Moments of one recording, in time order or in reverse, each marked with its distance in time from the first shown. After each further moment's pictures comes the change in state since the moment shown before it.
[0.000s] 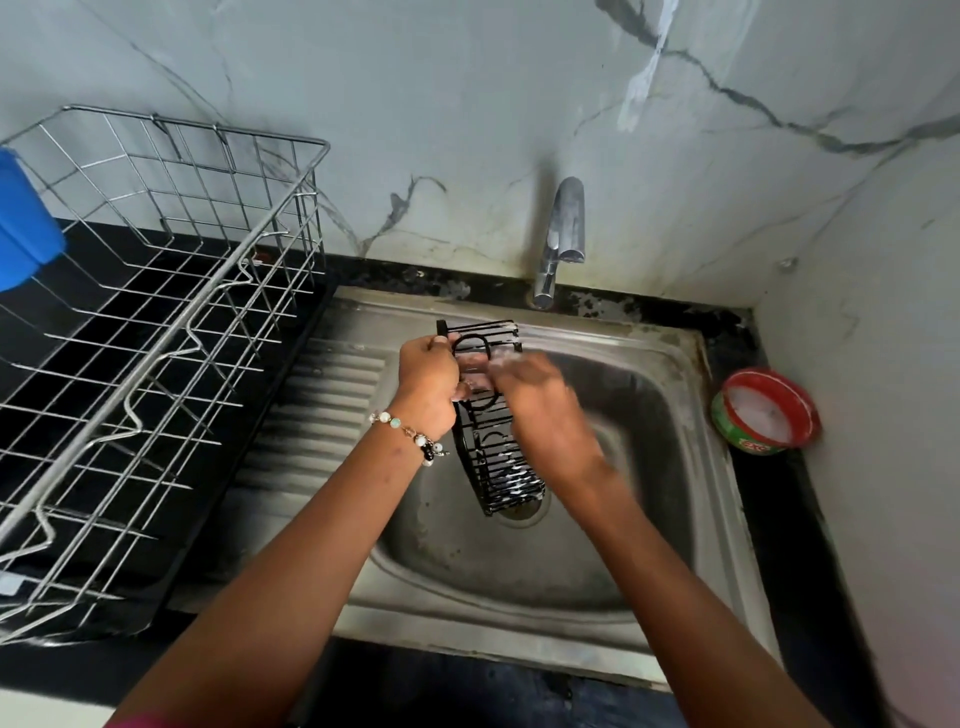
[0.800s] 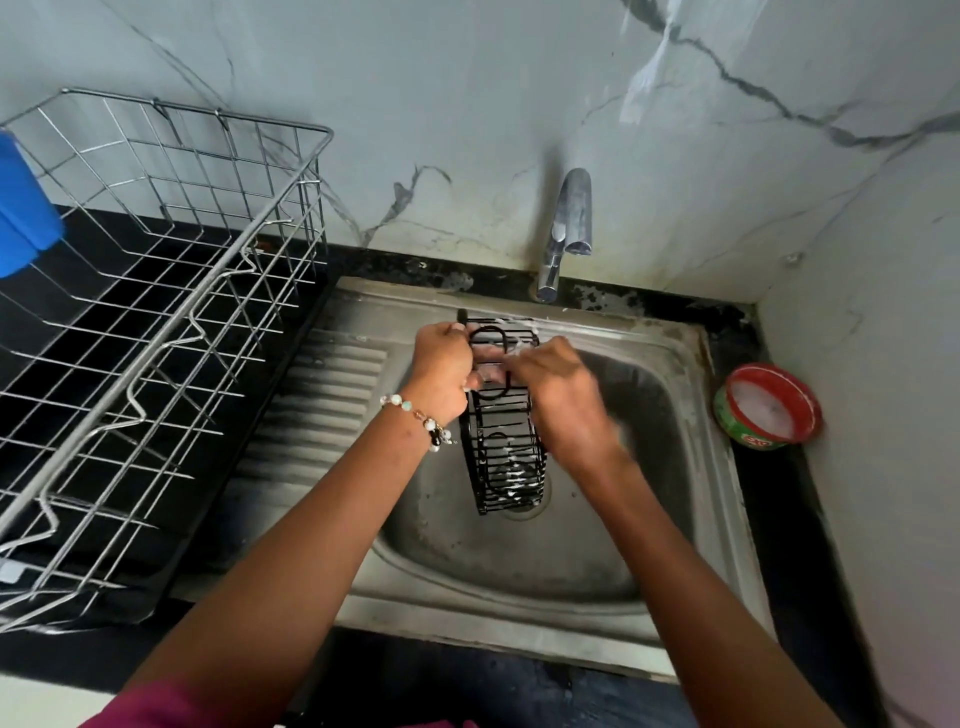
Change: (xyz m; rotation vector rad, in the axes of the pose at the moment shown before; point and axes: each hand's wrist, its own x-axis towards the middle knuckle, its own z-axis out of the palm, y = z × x) left_hand -0.002 0.005 0.007 0.054 -0.088 -0.043; right_hand -0.004 0.013 -0.011 0.001 0.064 -0.030
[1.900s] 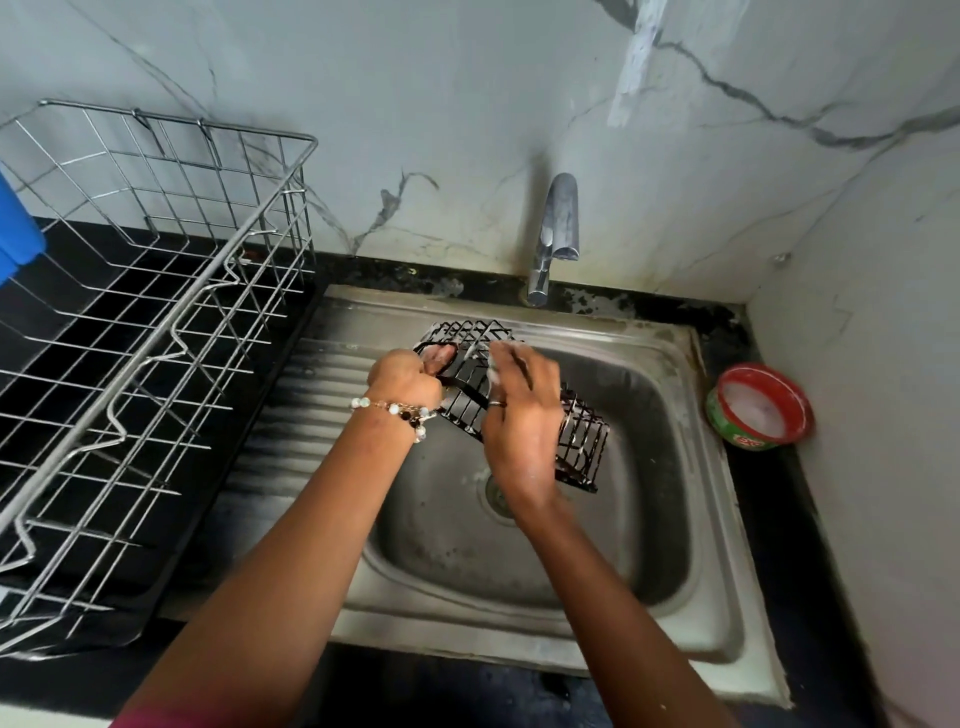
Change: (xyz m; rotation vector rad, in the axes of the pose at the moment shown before) left_hand -0.023 0.029 -0.017 0.122 0.175 -0.165; right_hand -0.001 -0.031 0.049 0.125 0.455 0.376
